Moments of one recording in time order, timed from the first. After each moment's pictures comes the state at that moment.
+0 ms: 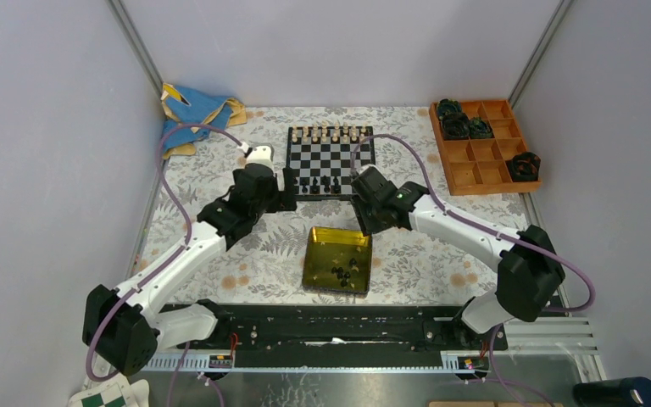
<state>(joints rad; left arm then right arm) -0.54 1.14 0.90 -0.36 -0.31 -0.39 0.79 1.53 1.17 -0.70 0.20 0.33</state>
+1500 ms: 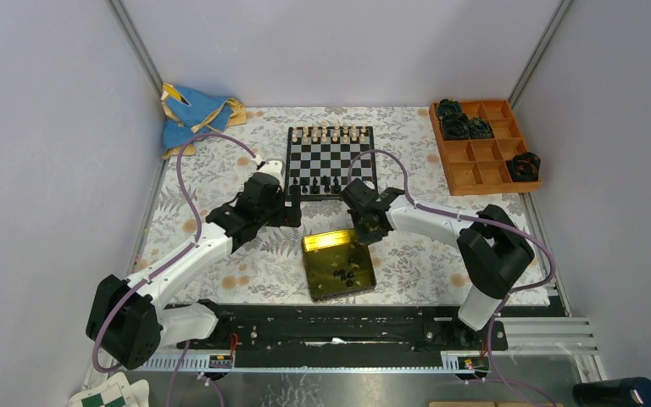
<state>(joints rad) -0.55 1.19 0.81 -0.36 -0.16 -0.36 0.79 1.71 1.10 -0.65 0.14 0.51</state>
